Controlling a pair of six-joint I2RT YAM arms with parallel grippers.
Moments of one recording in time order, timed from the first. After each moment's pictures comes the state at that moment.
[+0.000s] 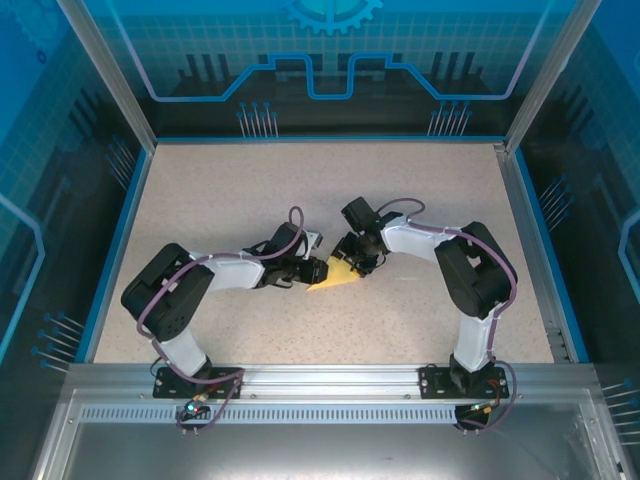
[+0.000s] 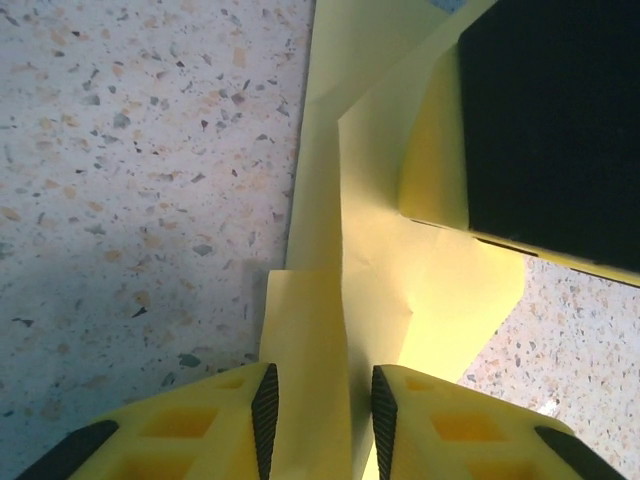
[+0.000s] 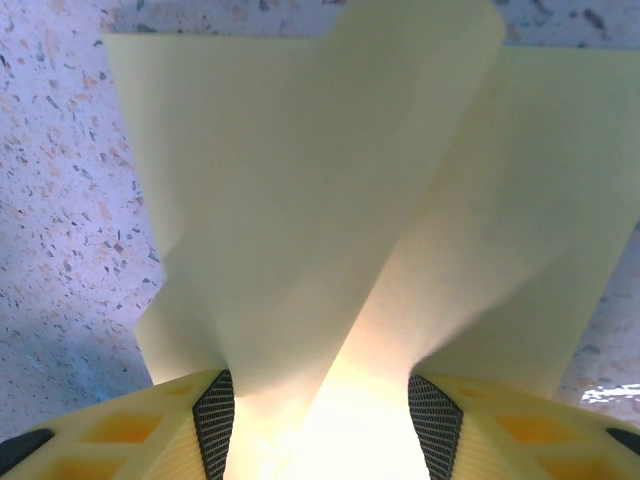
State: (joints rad) left arm -0.59 1.71 0.76 0.05 0.27 -0.43; right arm 0.59 1.89 1.16 -0.53 -0.20 1.19
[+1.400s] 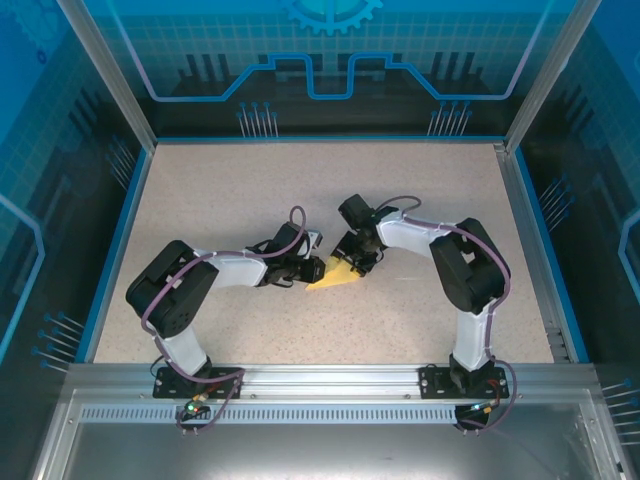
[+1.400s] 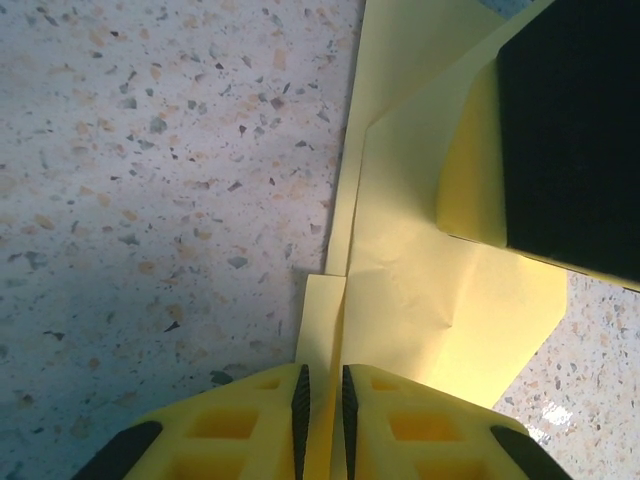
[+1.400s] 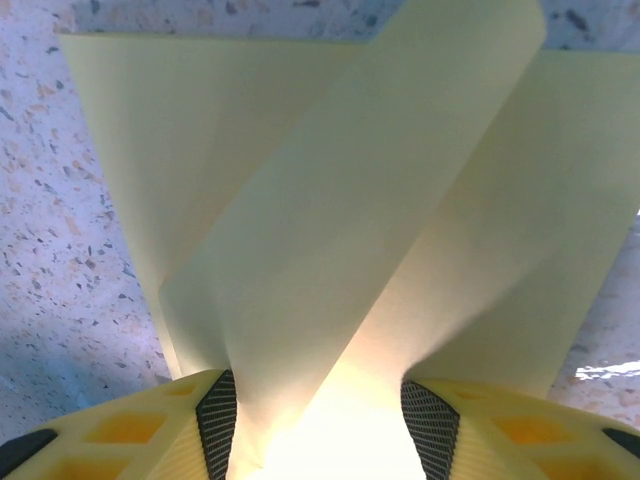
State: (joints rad) left arm -0.59 1.74 0.78 0.03 0.24 -0.43; right arm 0.59 1.94 1.24 -0.63 -0.20 1.19
